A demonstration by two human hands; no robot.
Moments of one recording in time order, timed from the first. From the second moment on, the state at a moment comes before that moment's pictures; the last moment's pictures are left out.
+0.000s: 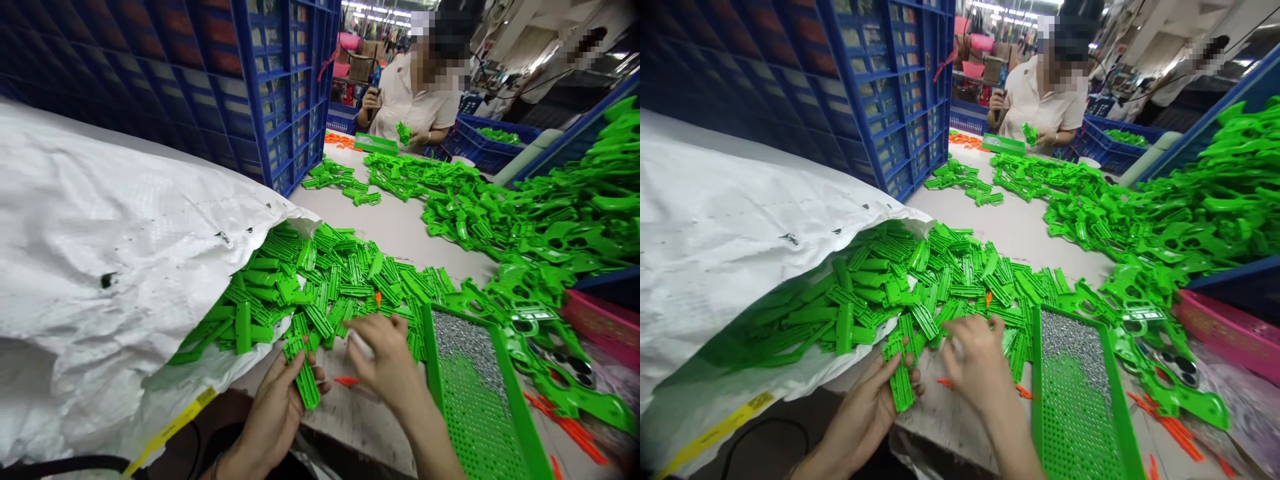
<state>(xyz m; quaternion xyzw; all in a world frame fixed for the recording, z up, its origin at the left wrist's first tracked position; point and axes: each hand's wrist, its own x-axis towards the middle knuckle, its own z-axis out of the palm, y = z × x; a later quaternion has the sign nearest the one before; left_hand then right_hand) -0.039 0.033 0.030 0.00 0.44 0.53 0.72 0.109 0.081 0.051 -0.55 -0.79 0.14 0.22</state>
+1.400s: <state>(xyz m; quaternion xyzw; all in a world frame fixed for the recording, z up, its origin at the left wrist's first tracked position) -0.043 0.027 0.024 0.03 0.40 0.39 0.83 0.116 0.125 0.062 -0.55 -0.80 0.20 0.16</state>
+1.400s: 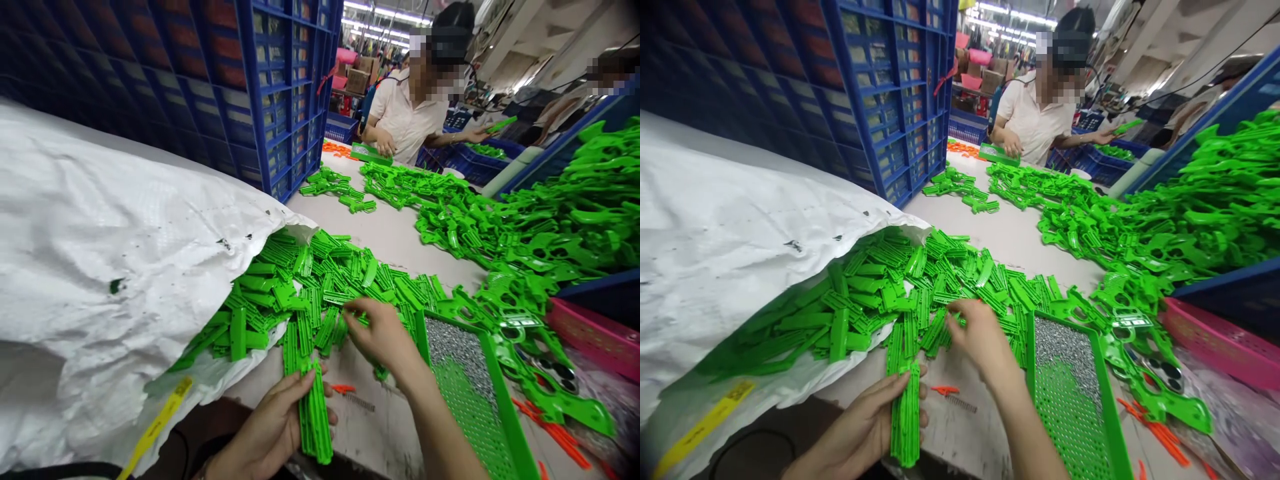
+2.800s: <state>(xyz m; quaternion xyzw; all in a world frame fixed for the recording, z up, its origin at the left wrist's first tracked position) -0.041 0.010 0.019 0.06 0.42 0.45 0.79 0.136 0.135 0.048 -0.56 -0.77 0.12 0.27</state>
